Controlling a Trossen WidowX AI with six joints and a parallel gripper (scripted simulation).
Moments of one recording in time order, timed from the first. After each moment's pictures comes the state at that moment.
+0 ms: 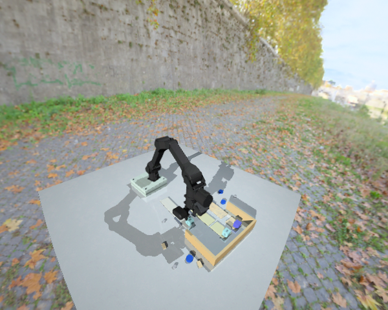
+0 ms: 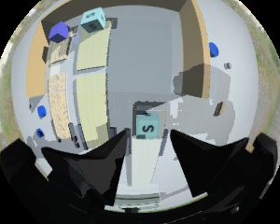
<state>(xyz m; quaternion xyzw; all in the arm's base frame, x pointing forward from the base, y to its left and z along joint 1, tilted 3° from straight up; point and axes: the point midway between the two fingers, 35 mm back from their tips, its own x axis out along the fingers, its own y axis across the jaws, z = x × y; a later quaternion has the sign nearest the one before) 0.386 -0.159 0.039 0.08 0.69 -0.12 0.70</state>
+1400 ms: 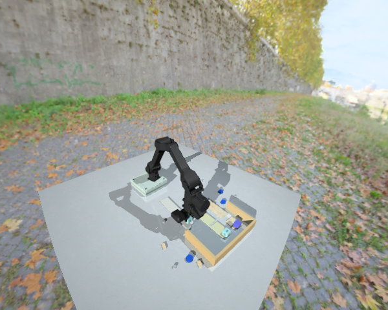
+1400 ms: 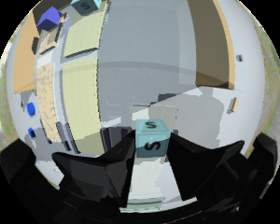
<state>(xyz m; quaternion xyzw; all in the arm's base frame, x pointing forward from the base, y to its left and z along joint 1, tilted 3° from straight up) 0.372 -0.155 0.007 0.08 0.70 -0.12 0.70</state>
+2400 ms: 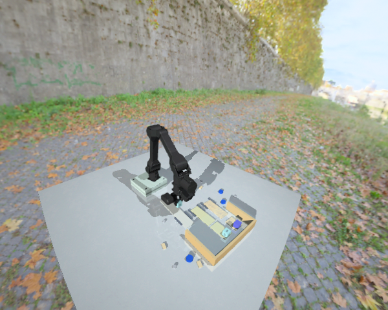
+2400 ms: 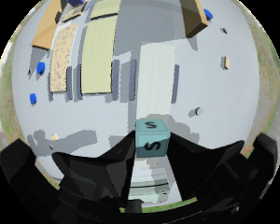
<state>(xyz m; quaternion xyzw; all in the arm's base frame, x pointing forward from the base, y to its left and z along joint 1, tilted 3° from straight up) 0.284 -0.116 0.039 0.08 0.71 -0.12 0.69</state>
